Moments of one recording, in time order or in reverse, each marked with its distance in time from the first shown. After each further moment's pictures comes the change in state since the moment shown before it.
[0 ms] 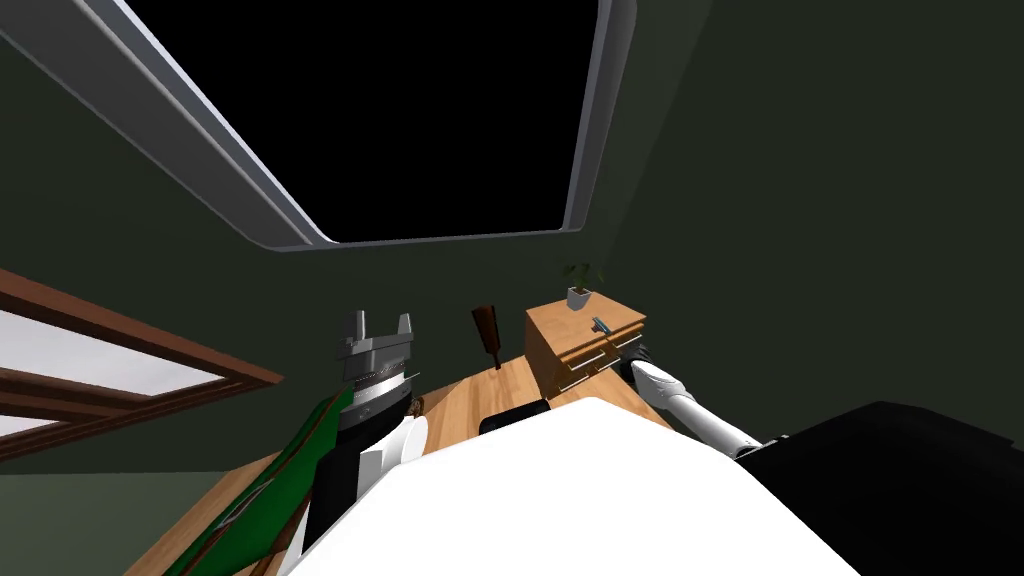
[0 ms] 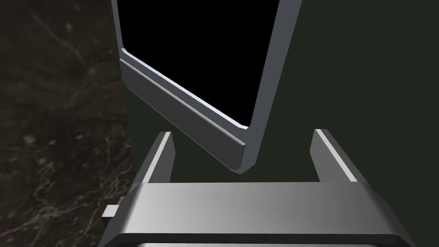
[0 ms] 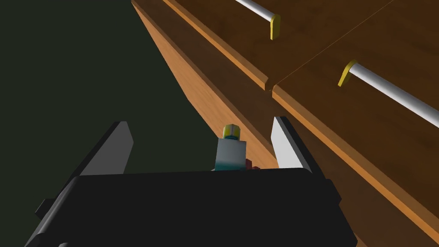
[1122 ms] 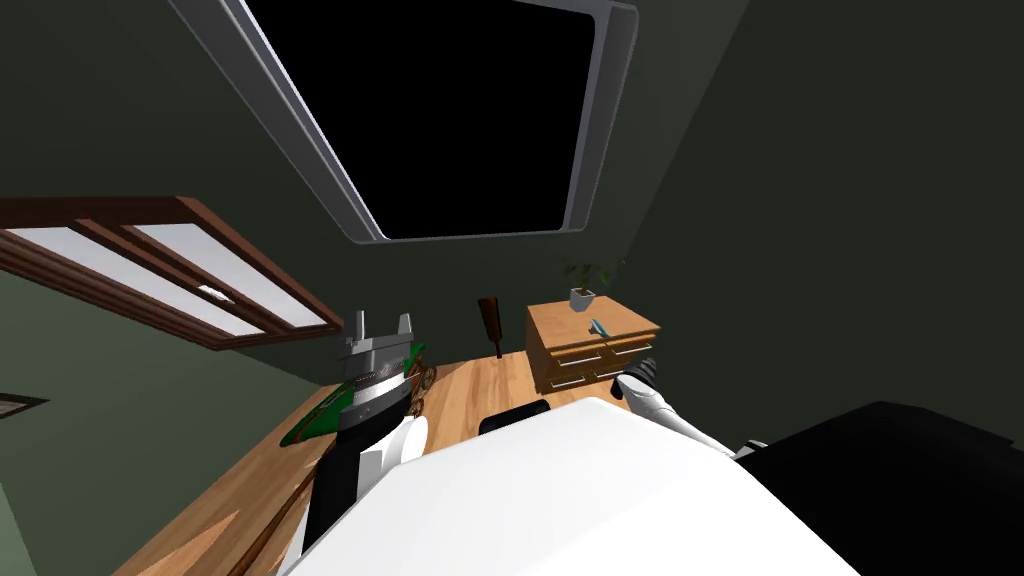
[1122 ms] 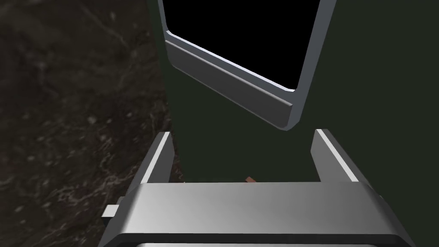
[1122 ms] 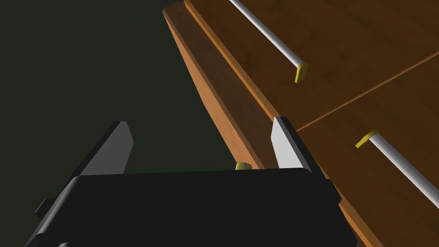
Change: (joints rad) left arm 0.000 0.000 0.000 0.000 0.000 0.000 0.000; right arm 0.000 0.109 0.115 0.060 0.180 0.324 -0.190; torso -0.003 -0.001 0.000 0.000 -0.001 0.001
